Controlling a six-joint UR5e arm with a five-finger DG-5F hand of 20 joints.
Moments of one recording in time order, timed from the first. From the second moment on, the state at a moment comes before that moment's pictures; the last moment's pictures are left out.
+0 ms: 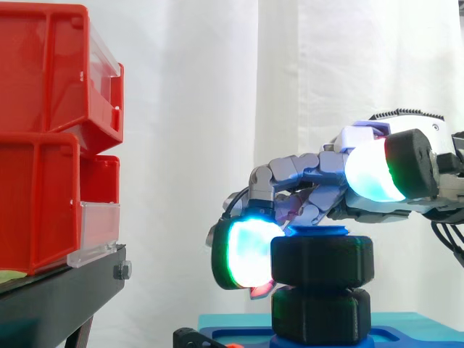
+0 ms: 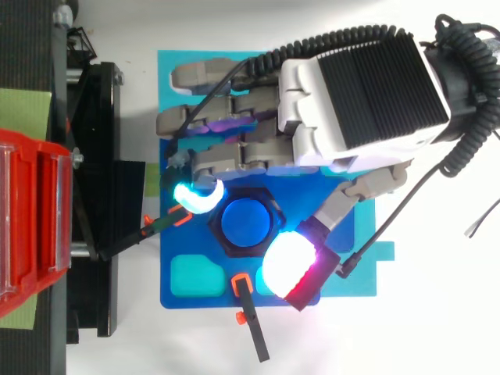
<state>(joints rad) 0.00 -2.28 -1.23 -2.66 -1.90 -1.20</state>
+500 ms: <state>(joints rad) -0.02 -2.28 -1.24 -2.64 -1.90 -1.20</state>
